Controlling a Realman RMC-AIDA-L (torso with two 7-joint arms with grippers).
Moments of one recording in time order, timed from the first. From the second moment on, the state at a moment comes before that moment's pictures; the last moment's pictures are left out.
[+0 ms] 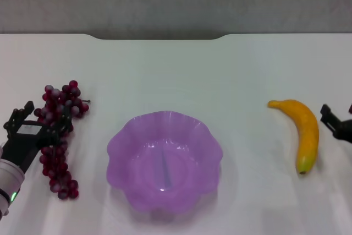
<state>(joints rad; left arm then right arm) -0.38 -2.05 -0.89 -0.26 2.39 0.94 -0.10 0.38 2.01 -1.90 -0.26 0.33 -0.78 0.40</state>
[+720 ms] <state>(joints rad) -0.37 -2.05 -0.89 -0.26 2.39 0.94 -0.10 0.39 2.01 -2.05 -0.27 0.32 -0.61 0.41</state>
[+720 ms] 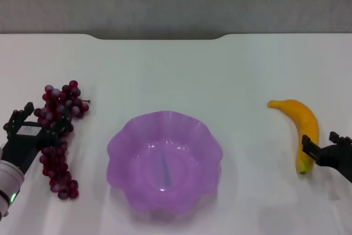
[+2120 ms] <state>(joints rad) -0.37 -2.05 -0.89 -0.26 2.39 0.94 -0.10 0.39 2.01 -2.12 -0.26 0.32 -0.54 0.45</state>
